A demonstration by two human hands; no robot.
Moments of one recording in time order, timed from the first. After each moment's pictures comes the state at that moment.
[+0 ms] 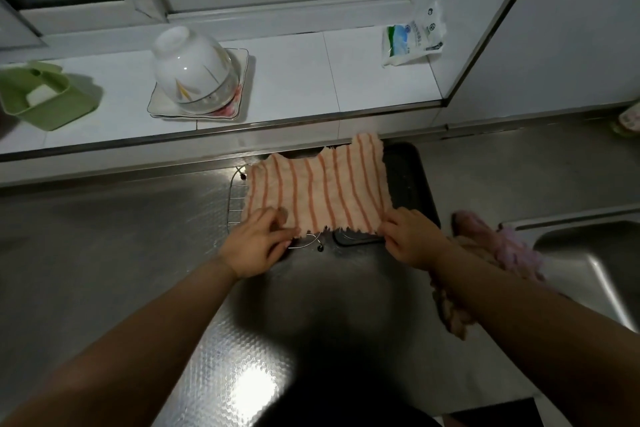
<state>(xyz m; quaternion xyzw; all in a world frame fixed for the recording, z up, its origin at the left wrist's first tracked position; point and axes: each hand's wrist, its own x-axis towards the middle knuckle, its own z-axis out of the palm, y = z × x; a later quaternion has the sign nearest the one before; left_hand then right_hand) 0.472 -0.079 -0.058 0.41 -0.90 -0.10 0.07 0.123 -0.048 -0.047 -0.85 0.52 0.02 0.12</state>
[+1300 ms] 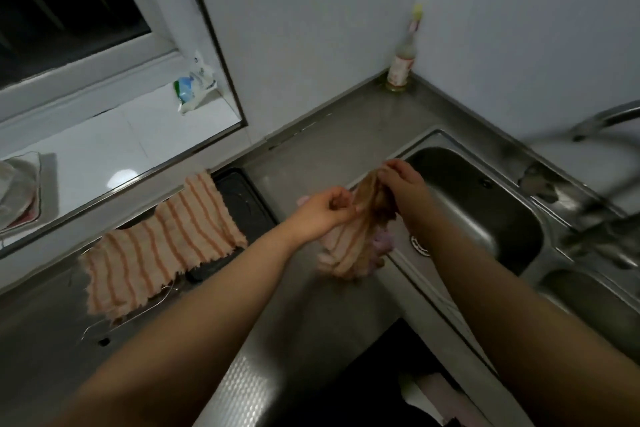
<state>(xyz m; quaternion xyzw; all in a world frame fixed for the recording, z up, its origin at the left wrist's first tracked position) 0.083 0.007 0.062 0.29 -0.74 -0.61 0.02 -0.061 0.109 0.087 -0.26 0.70 -0.56 0.37</state>
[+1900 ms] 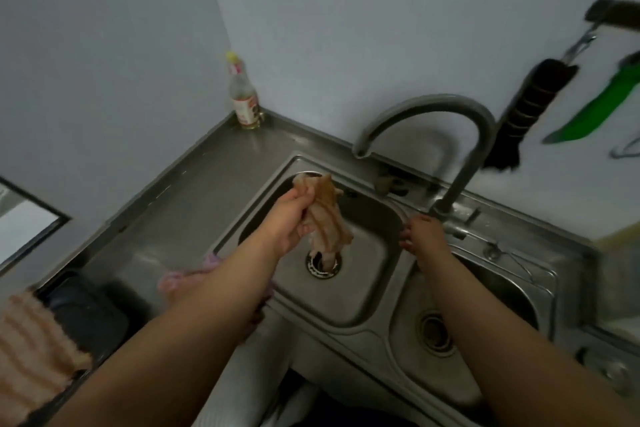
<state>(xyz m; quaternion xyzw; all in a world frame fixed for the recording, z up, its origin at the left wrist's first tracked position) -0.162 0.103 0.045 0.27 -0.49 -0.83 0.00 -0.279 0.317 0.016 0.20 0.73 -0.61 0.22</state>
